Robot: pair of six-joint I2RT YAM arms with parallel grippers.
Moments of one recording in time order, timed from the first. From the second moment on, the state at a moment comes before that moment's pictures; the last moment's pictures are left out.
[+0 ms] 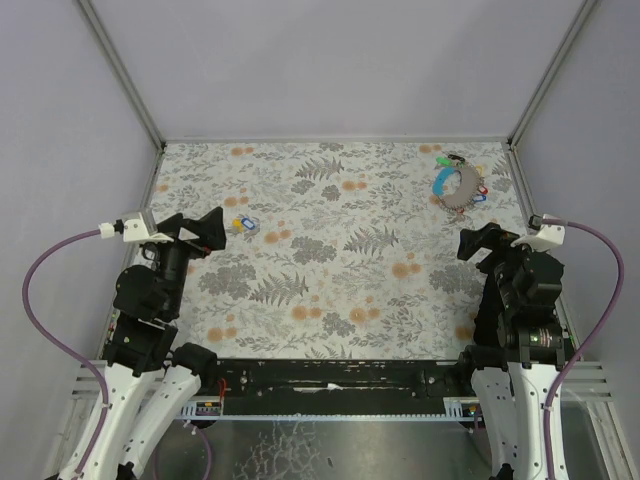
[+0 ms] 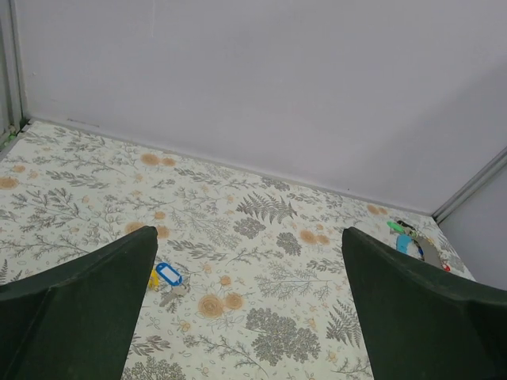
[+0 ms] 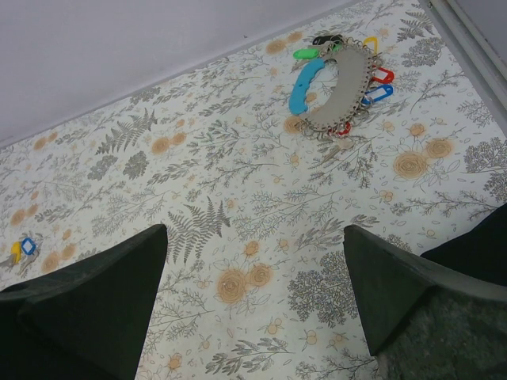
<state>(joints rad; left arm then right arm) -0.33 0.41 0.70 -0.13 -0.27 -0.33 -0.07 0.43 0.67 -0.45 -0.05 0.36</state>
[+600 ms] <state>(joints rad) -0.33 0.53 0.81 -0.29 -0.32 -0.41 -0.07 0.67 0.68 -0.41 -0.07 0.37</state>
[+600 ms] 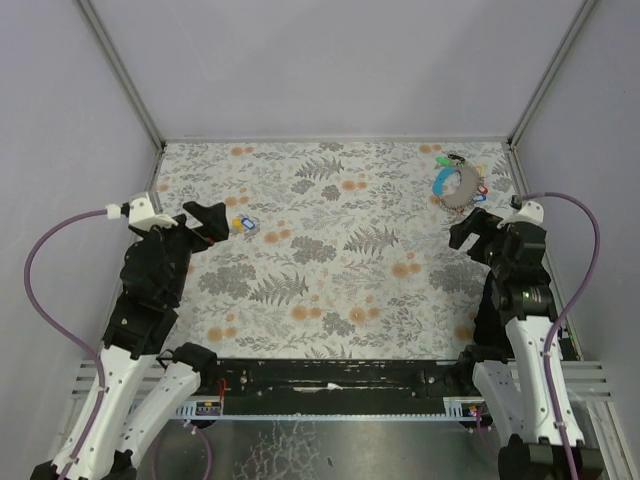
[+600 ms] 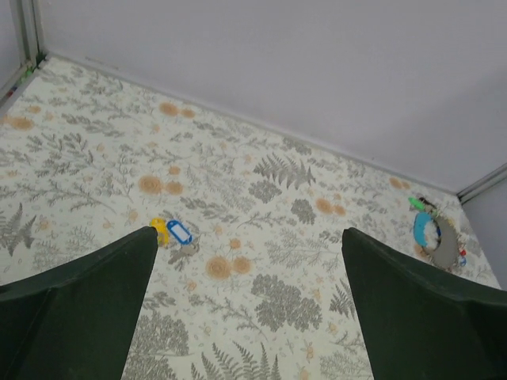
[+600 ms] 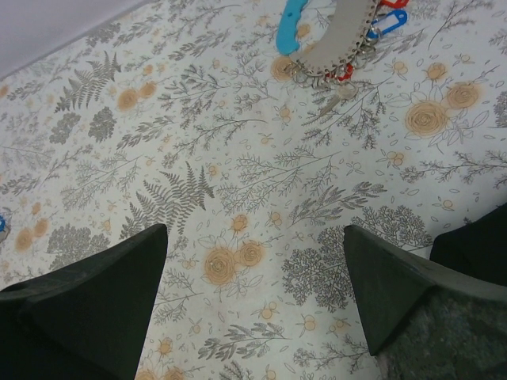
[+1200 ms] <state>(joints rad) -0.33 0.67 0.87 -0.45 -0.24 -0.40 -0.15 1.24 0.72 -0.05 -0.12 0.44</state>
